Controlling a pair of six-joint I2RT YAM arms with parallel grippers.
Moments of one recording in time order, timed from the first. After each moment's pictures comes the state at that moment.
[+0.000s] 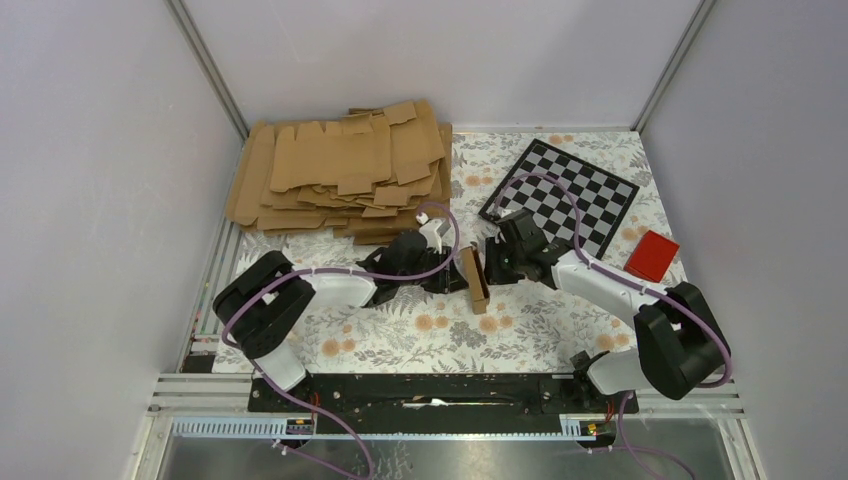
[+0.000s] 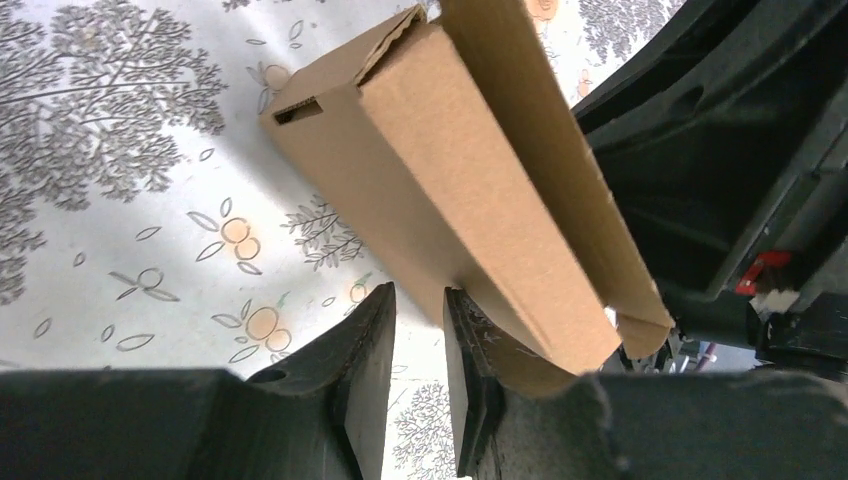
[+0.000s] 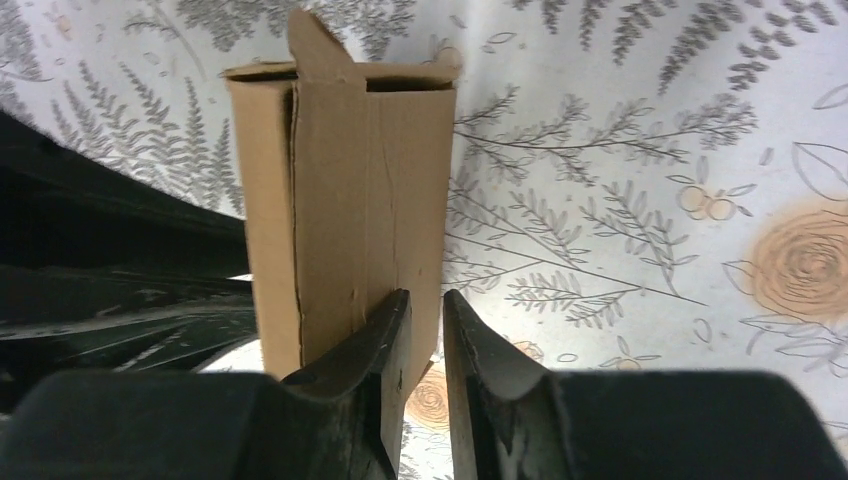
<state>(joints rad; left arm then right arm) -0.82 1.65 0.72 0.38 0.27 -0.67 0.56 1.39 0.78 -0.36 -0.10 0.44</state>
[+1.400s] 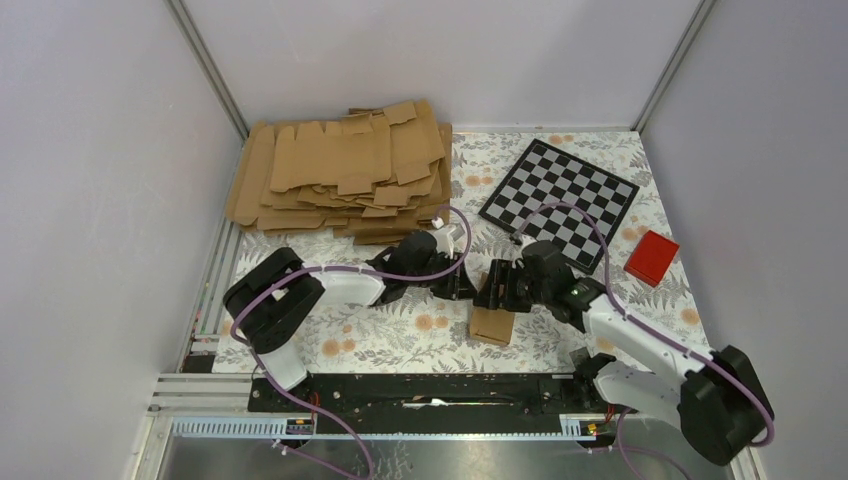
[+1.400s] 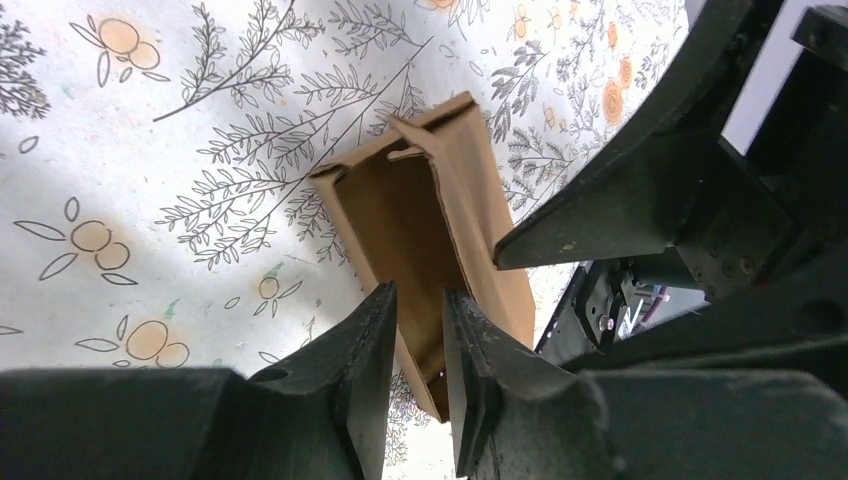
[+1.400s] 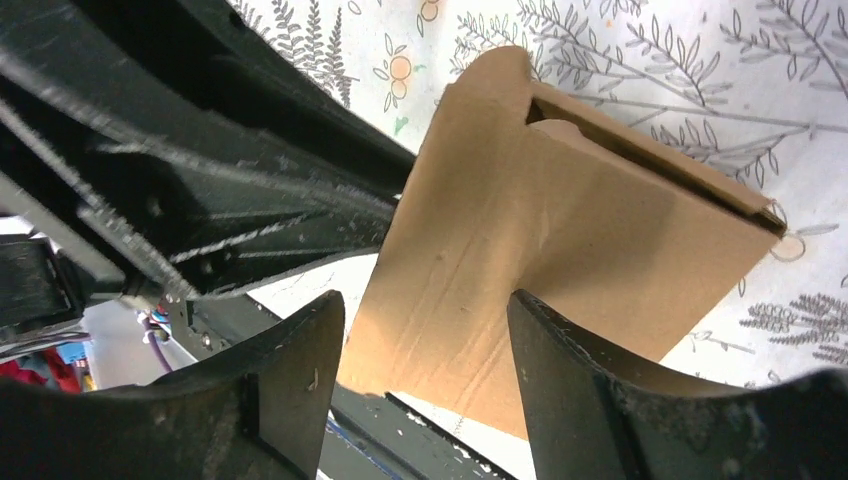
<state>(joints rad) -0.85 1.70 0.78 0.37 0.42 -0.69 0.59 1.08 0.53 -0.28 -0.27 0.66</state>
